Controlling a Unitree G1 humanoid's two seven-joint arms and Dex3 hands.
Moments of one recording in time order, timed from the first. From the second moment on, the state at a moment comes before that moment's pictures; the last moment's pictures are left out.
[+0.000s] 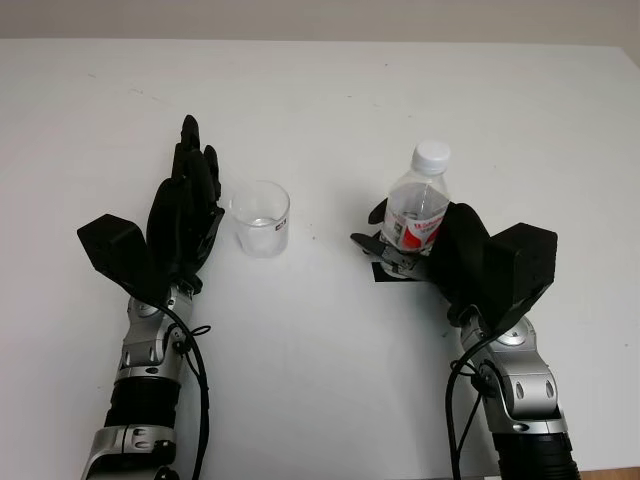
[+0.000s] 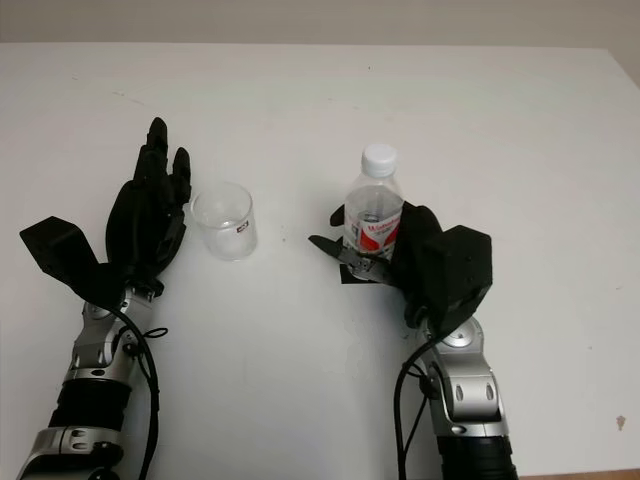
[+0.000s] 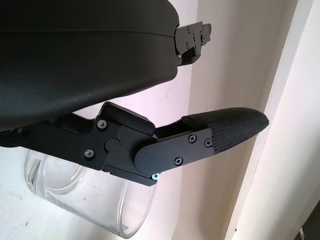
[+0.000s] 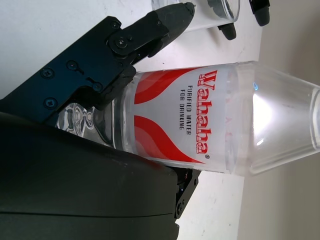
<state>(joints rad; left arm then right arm) -0.45 0.12 0.19 0.36 -0.26 -0.16 -0.24 -0.22 -0.12 -0.01 -0.10 0.05 0.28 0.09</state>
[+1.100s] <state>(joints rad) -0.45 0.14 0.21 0.36 -0.27 -0.14 -0.25 -0.15 -0.15 0.02 -0.11 0.00 0.18 0.16</state>
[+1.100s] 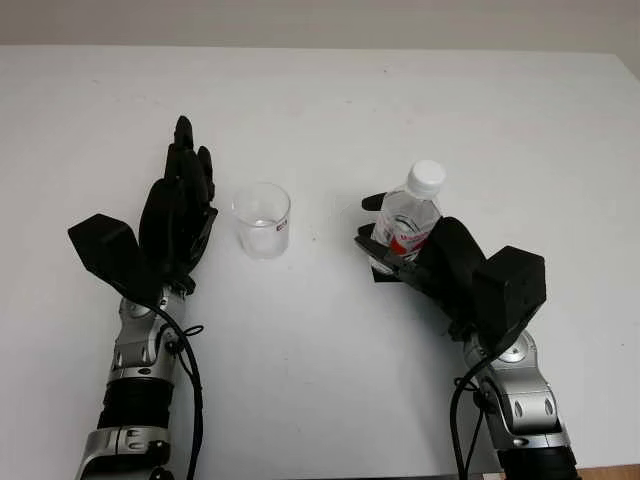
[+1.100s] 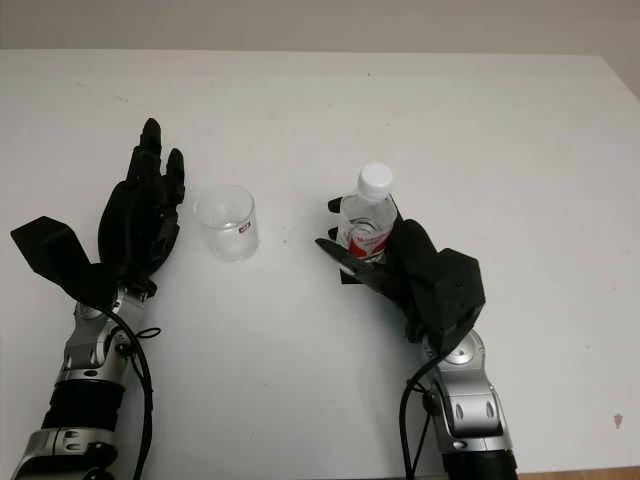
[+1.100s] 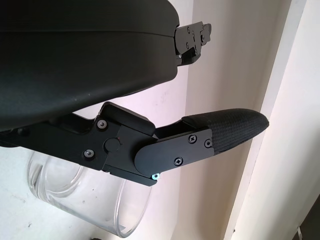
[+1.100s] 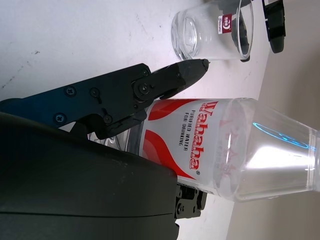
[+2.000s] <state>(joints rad) -0.45 0.14 0.21 0.36 -0.26 -0.14 -0.25 -0.19 -0.23 0.01 0.03 -0.03 0.01 0.21</state>
